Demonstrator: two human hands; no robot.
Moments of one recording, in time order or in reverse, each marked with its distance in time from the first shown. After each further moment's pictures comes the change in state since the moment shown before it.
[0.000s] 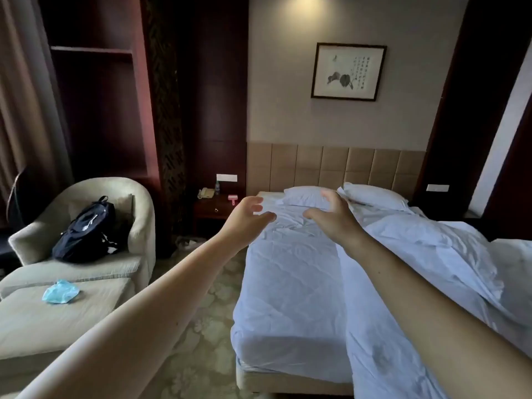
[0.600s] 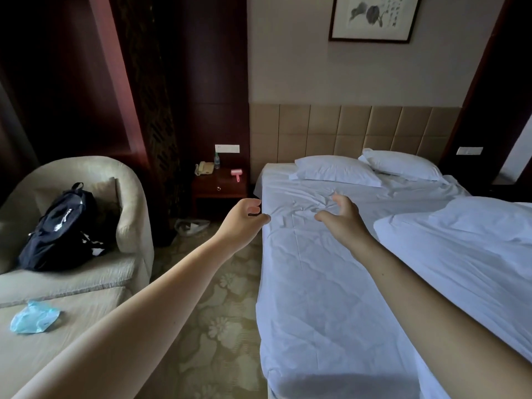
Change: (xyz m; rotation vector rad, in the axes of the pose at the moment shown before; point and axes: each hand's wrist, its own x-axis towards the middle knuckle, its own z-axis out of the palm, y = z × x) left_hand 0.292 -0.212 -0.060 0.043 -0.093 -0.092; right_hand 0.273 0.087 0.223 0.011 0.038 0.218
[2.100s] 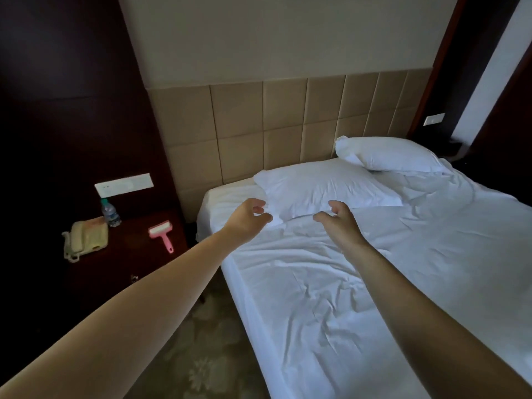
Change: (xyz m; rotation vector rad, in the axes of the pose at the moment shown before) left_hand 1.067 -0.207 0.093 0.016 -0.492 0.057; right_hand 0.931 0.071 0.290 0.127 0.312 0.404
